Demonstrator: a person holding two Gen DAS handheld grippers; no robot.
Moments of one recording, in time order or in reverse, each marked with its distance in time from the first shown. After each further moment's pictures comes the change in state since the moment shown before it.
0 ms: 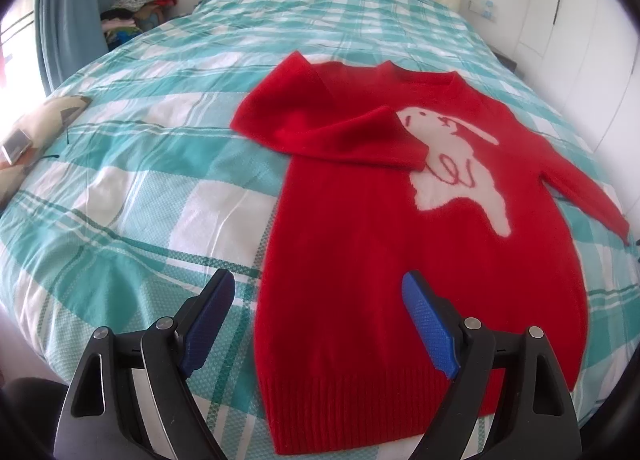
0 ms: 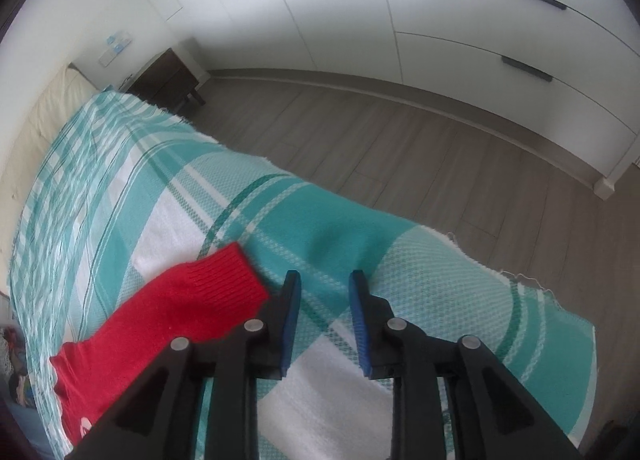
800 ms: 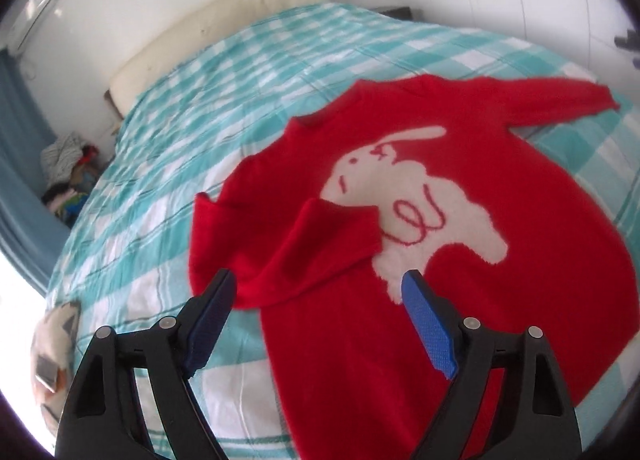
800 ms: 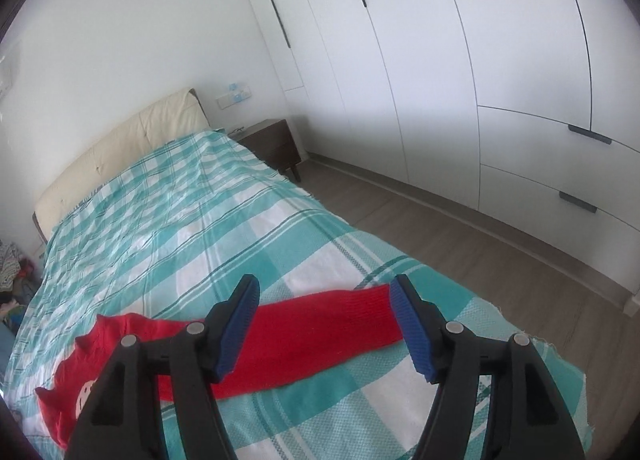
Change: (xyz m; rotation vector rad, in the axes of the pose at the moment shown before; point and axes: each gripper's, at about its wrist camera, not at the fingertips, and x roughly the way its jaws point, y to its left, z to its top) left arm 0.033 -0.084 0.068 0.643 -0.109 0.022; right arm -0.105 0.077 -0.059 -0.335 -0.339 0.273
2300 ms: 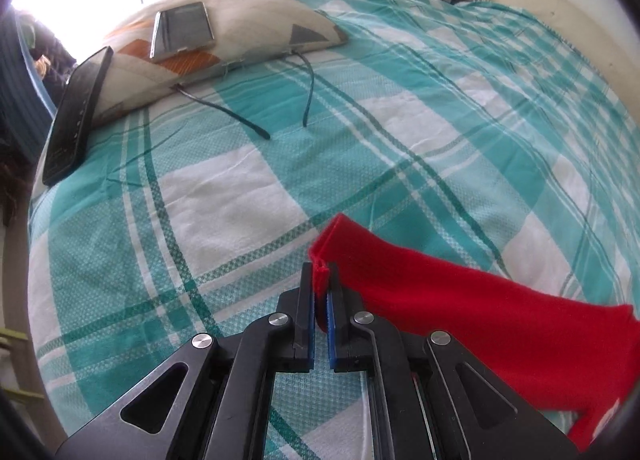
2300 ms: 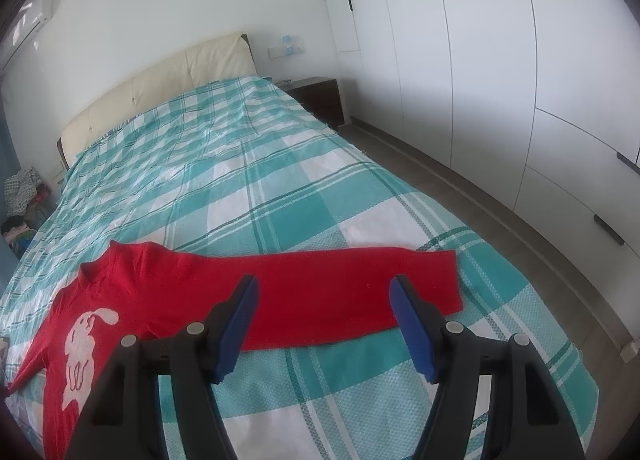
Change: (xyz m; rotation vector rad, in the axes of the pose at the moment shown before) left arm 0.064 0.329 -0.220 -1.307 0.336 0.447; right arm 0.020 0.041 -0.028 -0.179 0.115 0.081
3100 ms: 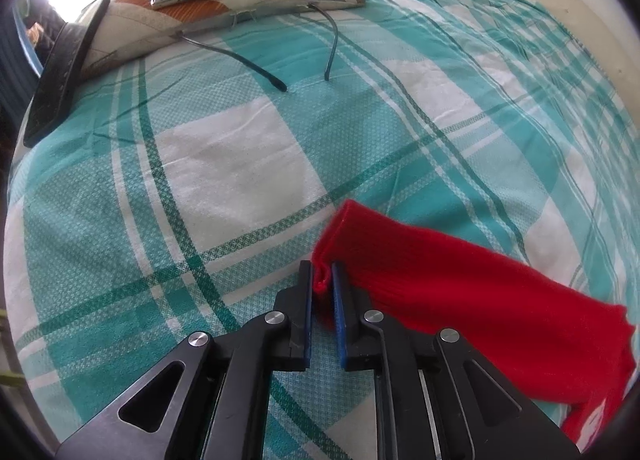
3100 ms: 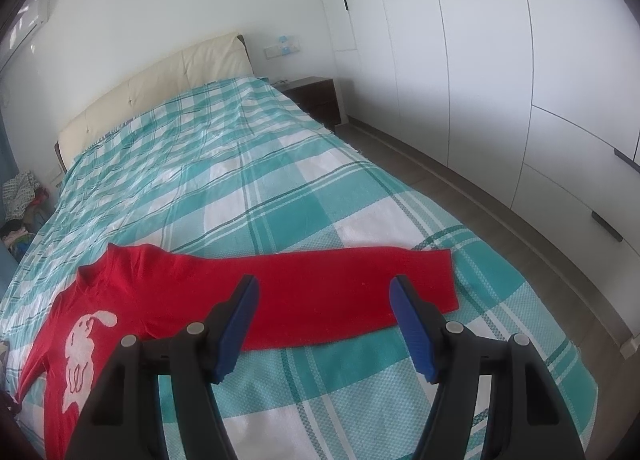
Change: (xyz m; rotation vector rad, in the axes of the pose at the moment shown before) left arm 0.015 0.021 -0.004 -0.046 0.107 -0.058; right arm 0.001 -0.003 0.000 0.008 0.000 -0.009
